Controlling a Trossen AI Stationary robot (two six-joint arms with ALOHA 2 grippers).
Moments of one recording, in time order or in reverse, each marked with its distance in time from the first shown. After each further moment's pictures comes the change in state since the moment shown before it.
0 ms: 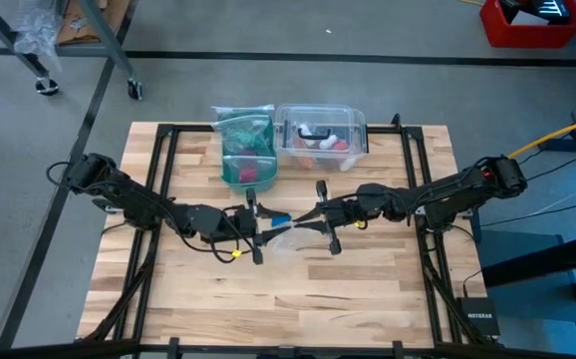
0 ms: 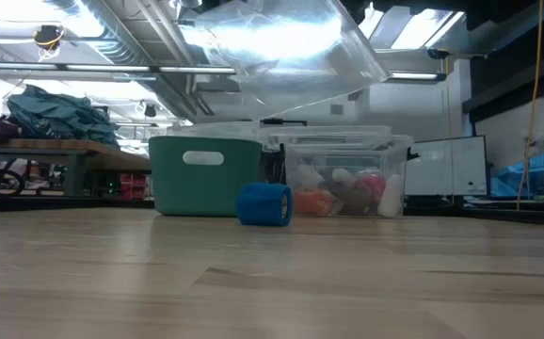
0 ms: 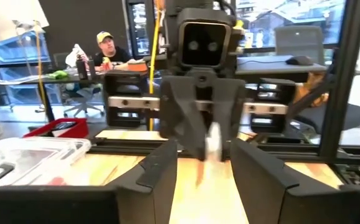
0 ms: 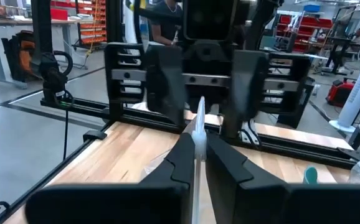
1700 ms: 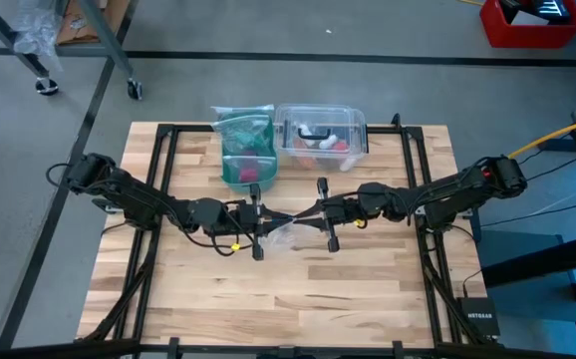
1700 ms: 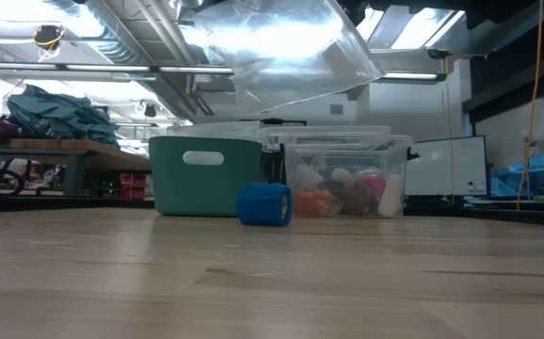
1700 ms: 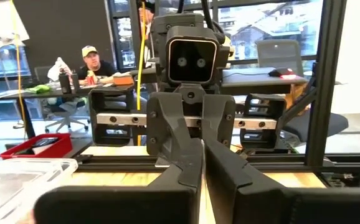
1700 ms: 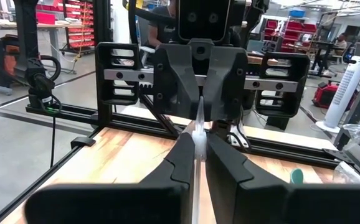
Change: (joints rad) left arm 0.054 0.001 0.000 0.054 0.129 0.024; right arm 0.000 -0.001 0.000 0.021 0.042 0.000
